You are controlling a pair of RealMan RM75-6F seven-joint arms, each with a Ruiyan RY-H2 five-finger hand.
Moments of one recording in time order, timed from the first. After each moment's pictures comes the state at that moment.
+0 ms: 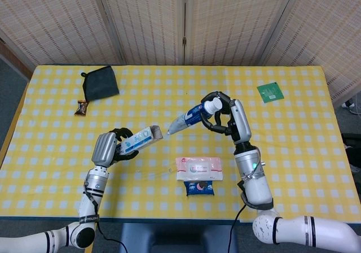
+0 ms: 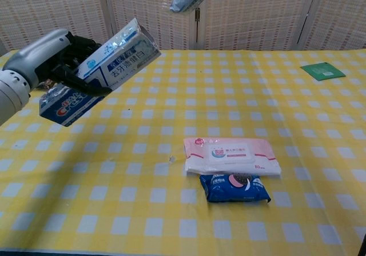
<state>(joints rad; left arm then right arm) -0.56 -1.67 -0.29 -1.56 1.17 1.26 0.11 0.66 -1.48 0.54 -1.98 -0.95 1.26 0.29</state>
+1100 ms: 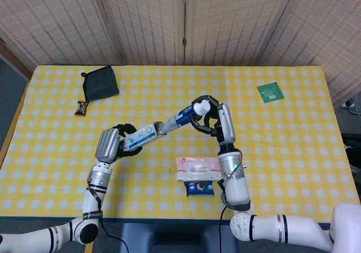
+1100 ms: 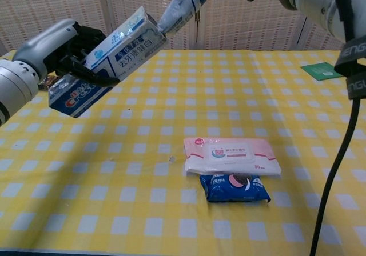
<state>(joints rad) -0.59 -1.68 -0.32 -1.54 1.20 1.26 0.08 0.73 -1.69 0.60 -1.91 -0.82 1.34 0.13</state>
